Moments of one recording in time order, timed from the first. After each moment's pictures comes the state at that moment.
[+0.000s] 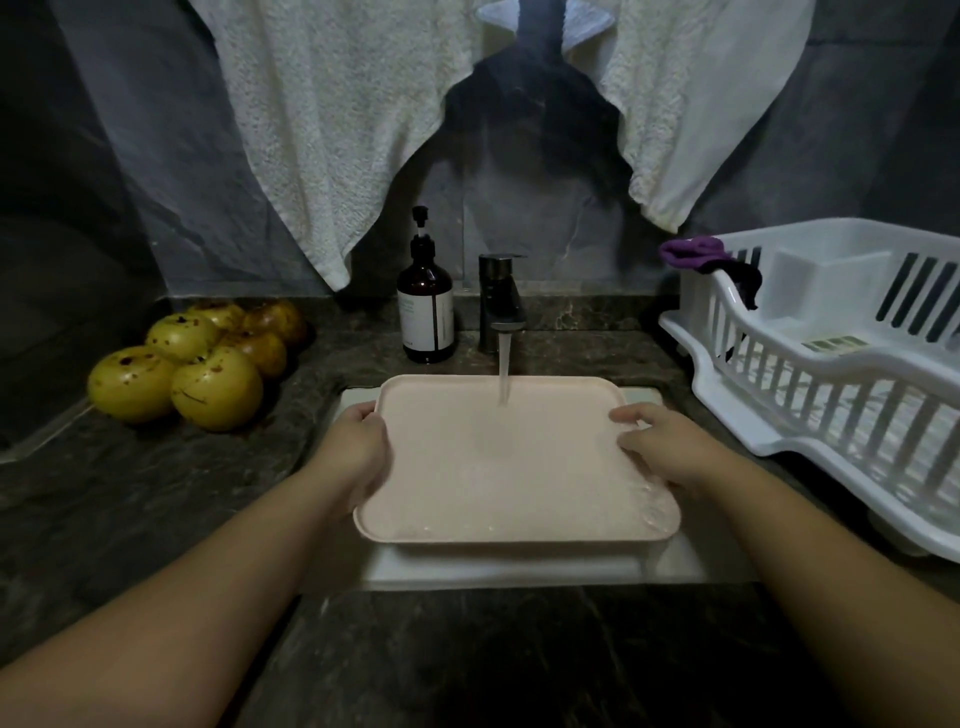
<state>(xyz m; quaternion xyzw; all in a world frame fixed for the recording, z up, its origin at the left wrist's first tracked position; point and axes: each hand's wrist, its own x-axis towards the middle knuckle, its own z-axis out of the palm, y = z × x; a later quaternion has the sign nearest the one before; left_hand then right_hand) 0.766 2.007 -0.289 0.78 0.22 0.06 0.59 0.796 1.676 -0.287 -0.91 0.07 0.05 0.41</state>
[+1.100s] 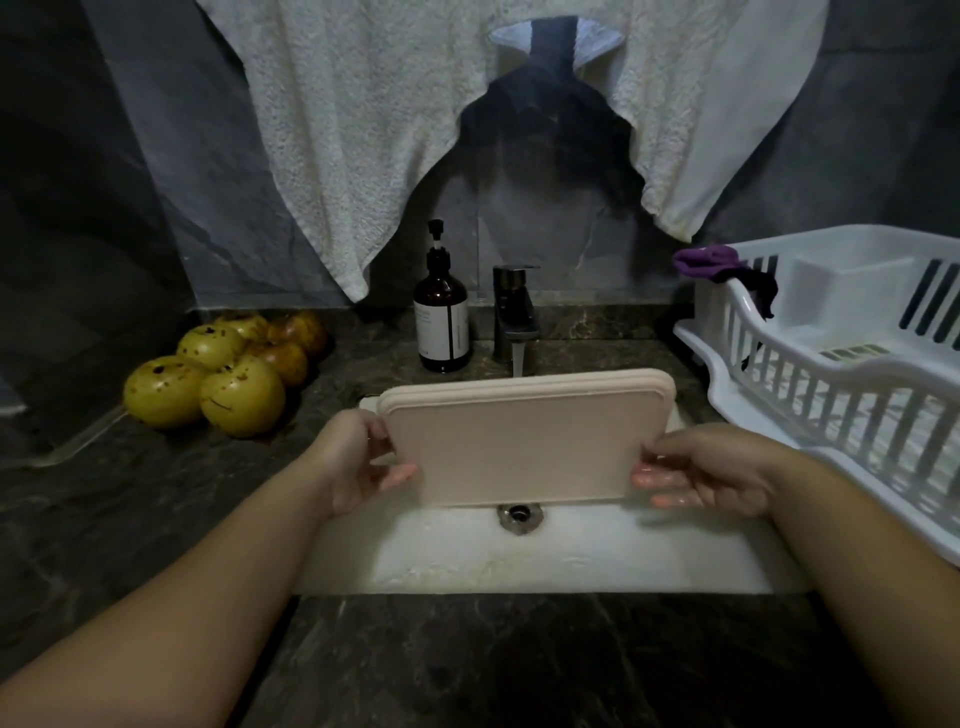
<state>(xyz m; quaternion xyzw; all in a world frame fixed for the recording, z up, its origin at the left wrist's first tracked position) 0.762 2.034 -0.282 0.58 0.26 -0.07 0.77 0.800 1.652 -0.286 -0.70 0.15 0.23 0.66</state>
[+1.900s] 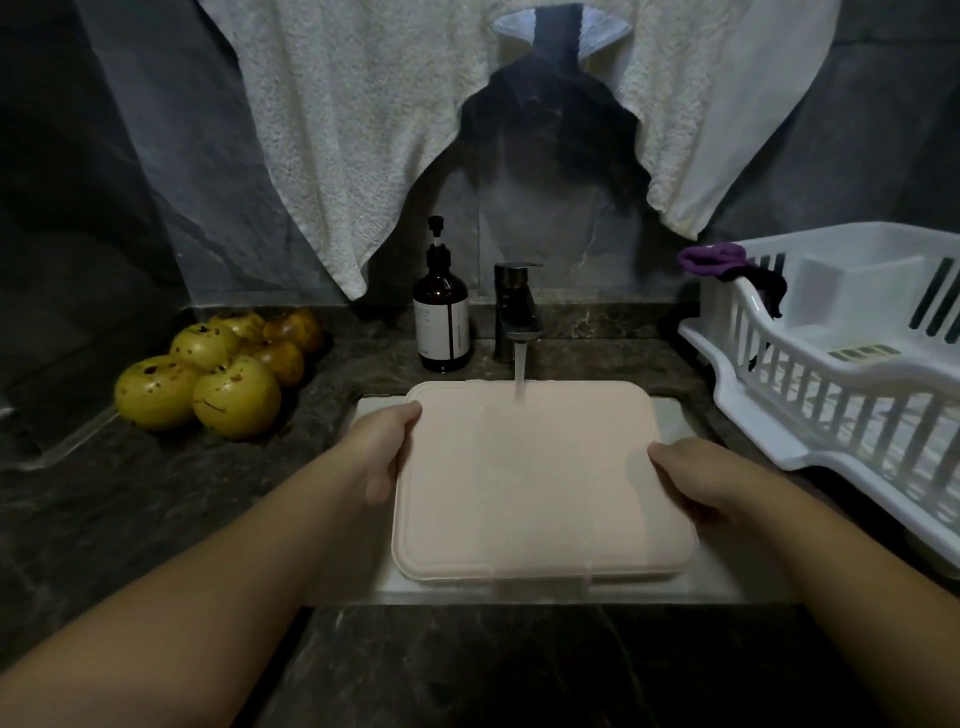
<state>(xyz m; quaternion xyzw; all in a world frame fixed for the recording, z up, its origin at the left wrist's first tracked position) 0.784 2.007 -0.277 0.64 0.27 -0.07 0.72 0.803 1.665 -0.297 -0.93 0.13 0.14 0.31</state>
